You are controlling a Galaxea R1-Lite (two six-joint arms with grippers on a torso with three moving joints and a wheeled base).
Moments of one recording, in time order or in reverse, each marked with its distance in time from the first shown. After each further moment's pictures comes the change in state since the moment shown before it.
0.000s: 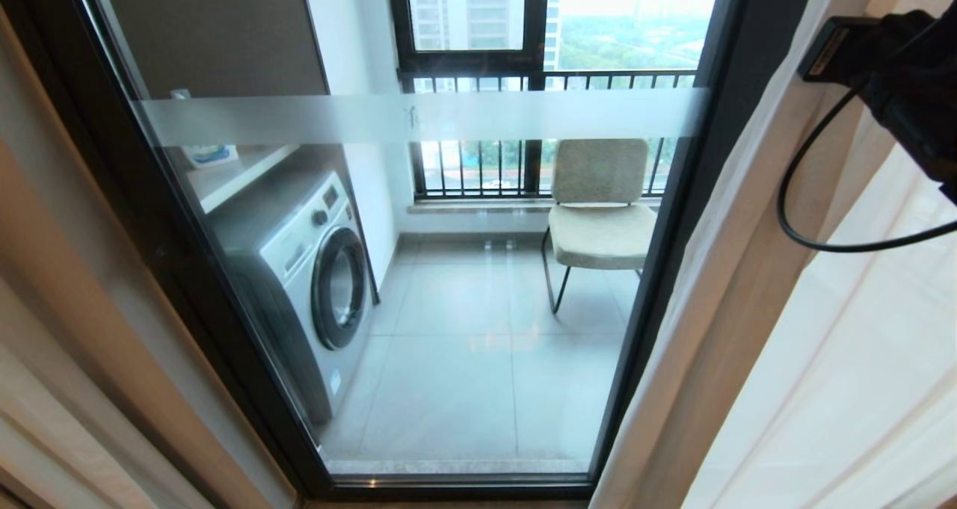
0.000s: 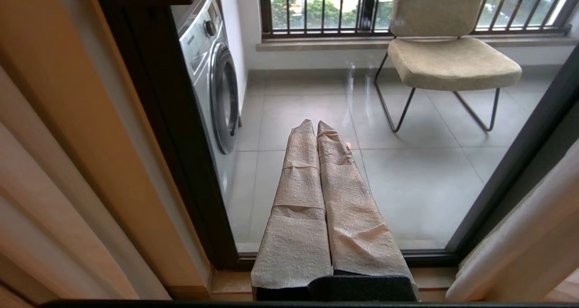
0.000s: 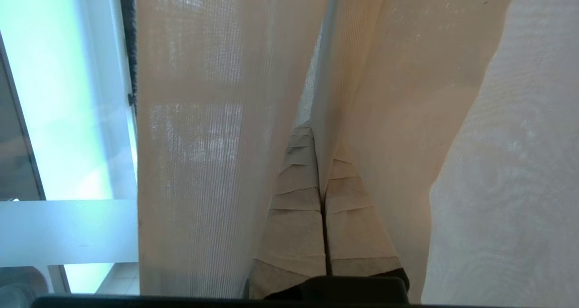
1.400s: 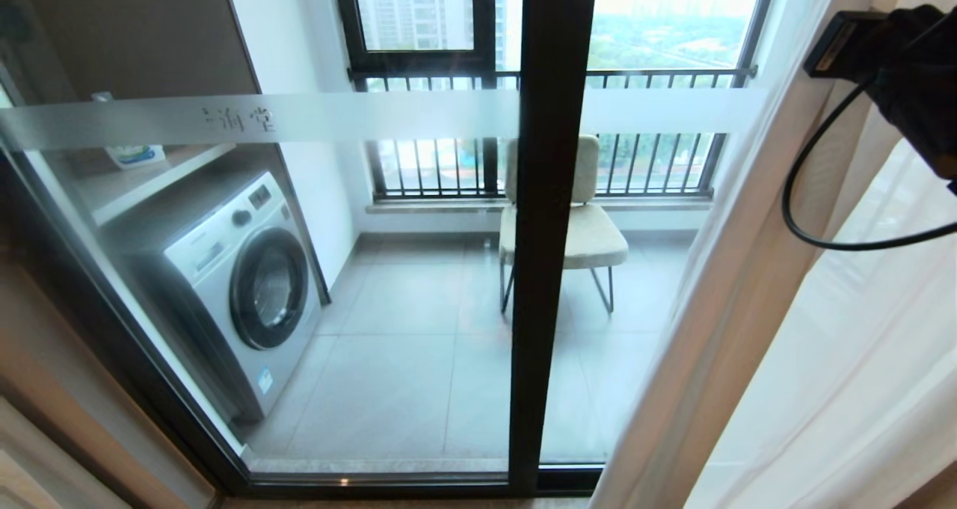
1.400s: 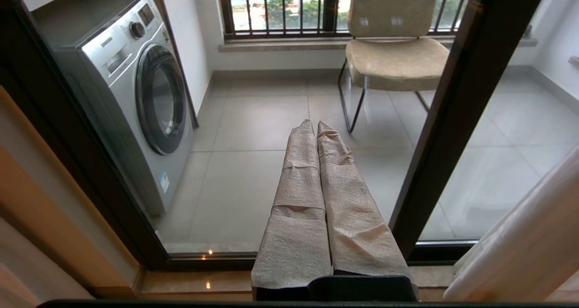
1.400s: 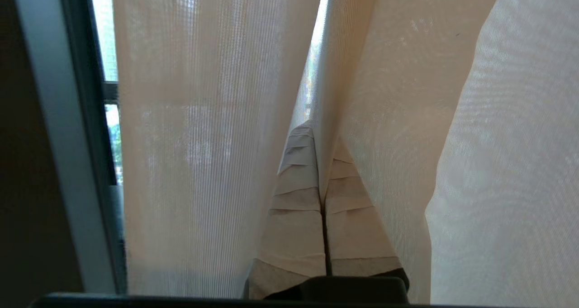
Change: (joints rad) left arm 0.000 0.000 0.000 0.000 -0.001 0.000; right arm -0.007 -0.010 0.001 0.000 0.003 0.001
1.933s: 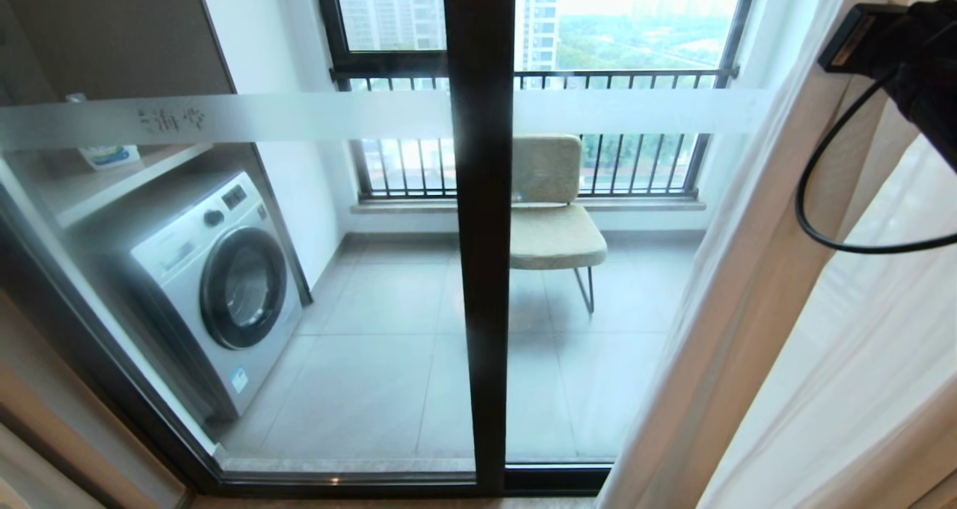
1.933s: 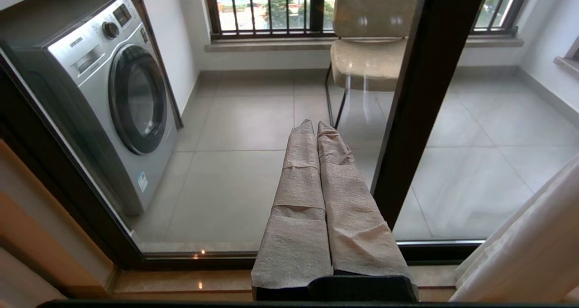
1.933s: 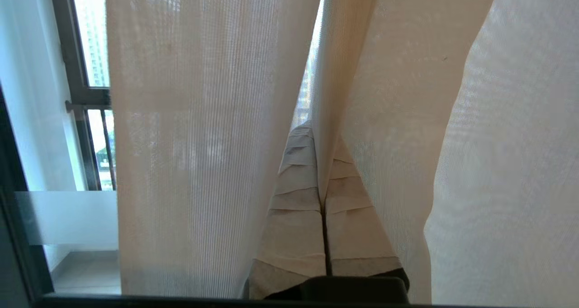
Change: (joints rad) left arm 0.000 0.000 0.000 0.000 0.000 0.000; right arm -0.004 -0.032 0.019 0.000 0.000 0.003
